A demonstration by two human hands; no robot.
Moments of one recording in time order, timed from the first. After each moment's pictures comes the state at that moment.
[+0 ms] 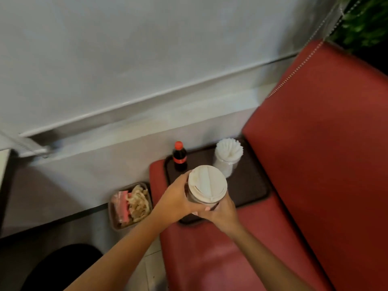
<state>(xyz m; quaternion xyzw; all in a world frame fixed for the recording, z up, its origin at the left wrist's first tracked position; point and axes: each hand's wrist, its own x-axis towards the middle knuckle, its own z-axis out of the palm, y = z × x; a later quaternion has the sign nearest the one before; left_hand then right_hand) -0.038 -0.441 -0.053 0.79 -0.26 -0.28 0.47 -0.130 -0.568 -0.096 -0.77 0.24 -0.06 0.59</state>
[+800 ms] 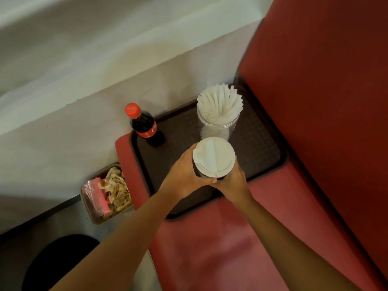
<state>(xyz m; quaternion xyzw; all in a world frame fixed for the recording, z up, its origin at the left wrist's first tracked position) -0.003 -0.539 -0.216 0.81 -0.27 -0.33 0.40 -0.104 -0.650 -0.273 -0.76 0.32 -0.09 0.55</state>
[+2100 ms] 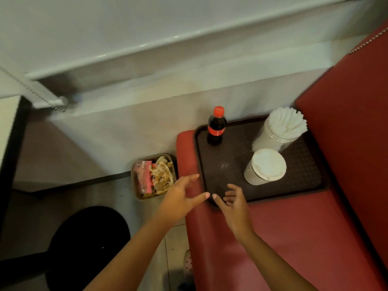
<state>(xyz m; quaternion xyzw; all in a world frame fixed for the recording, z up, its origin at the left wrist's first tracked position) -0.030 -0.361 -0.163 0.86 -0.12 -0.28 0.42 -0.111 -0.500 -0.226 -0.72 0.36 -0.01 0.59</state>
